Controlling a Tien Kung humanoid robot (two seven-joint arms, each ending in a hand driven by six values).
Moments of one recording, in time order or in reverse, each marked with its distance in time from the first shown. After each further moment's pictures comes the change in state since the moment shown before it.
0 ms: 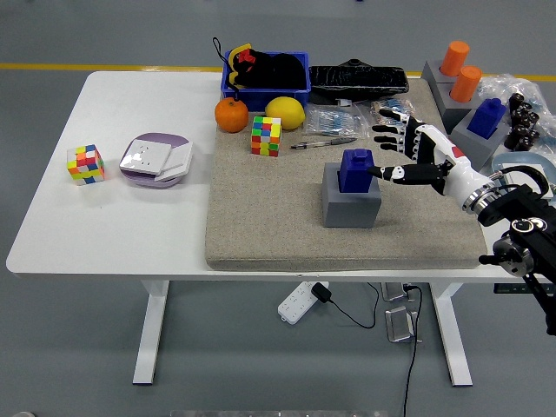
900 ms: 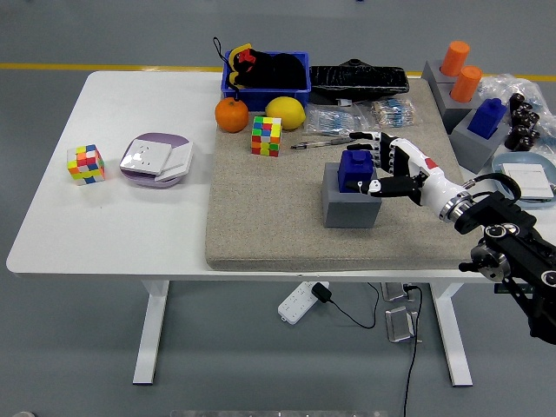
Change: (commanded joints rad) left arm -0.006 0.005 0.018 -0.002 -0.004 -0.005 0.002; right arm 0.048 0.039 -0.110 -0.054 0.029 -0.026 0.029
